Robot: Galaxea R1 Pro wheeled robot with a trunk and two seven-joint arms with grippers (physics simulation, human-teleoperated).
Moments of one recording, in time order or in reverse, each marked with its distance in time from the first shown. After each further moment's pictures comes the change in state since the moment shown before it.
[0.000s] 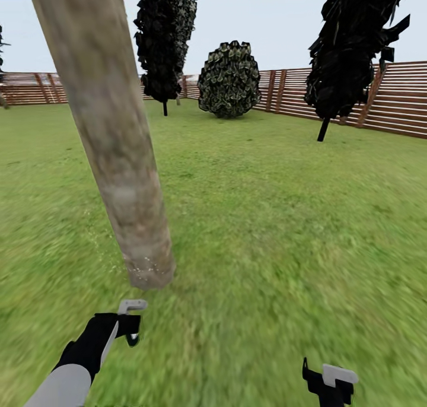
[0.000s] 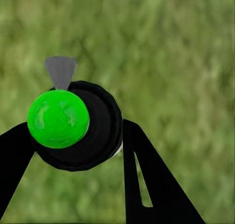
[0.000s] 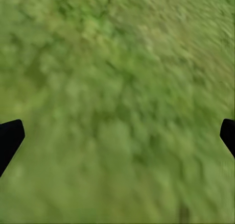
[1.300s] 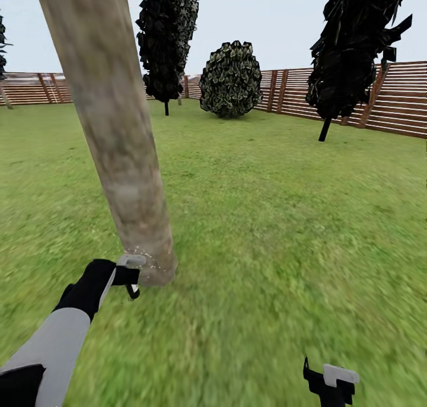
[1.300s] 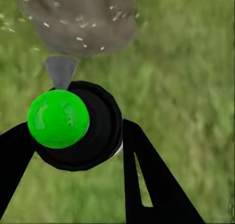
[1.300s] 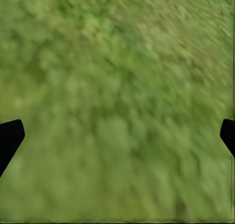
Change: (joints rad) left arm -0.240 0.074 -0.121 -0.040 0.010 0.189 -0.120; right arm 0.000 -0.005 0.000 0.000 0.000 0.002 0.000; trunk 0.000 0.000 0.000
